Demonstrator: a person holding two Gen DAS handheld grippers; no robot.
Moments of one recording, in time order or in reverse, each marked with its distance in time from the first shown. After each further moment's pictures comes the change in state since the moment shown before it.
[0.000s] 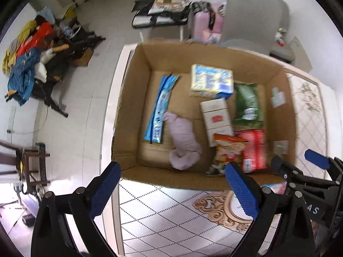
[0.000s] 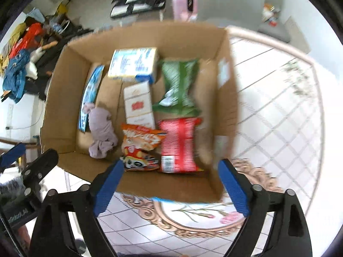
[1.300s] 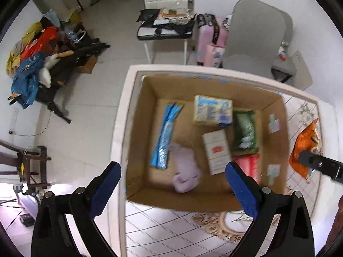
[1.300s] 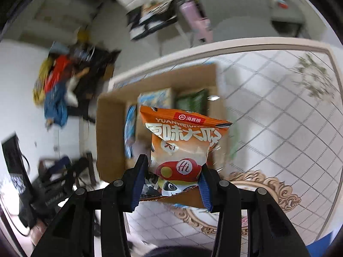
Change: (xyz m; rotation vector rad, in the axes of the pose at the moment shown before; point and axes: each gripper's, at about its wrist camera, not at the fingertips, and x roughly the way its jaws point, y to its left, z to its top) left arm -0.016 0.019 0.043 -0.041 -0.027 0.020; right arm -0.019 -0.007 0.078 0.058 0.063 0.366
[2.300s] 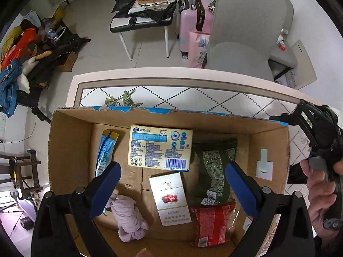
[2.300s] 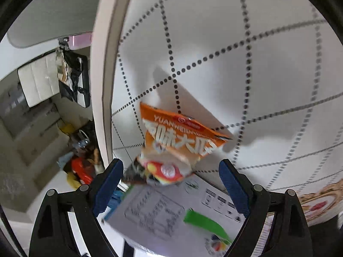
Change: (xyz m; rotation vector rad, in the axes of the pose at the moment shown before) left arm 0.112 -0.116 0.093 0.030 0.094 -0.034; right arm 0.174 -0.257 0.086 1.023 0.142 0.338
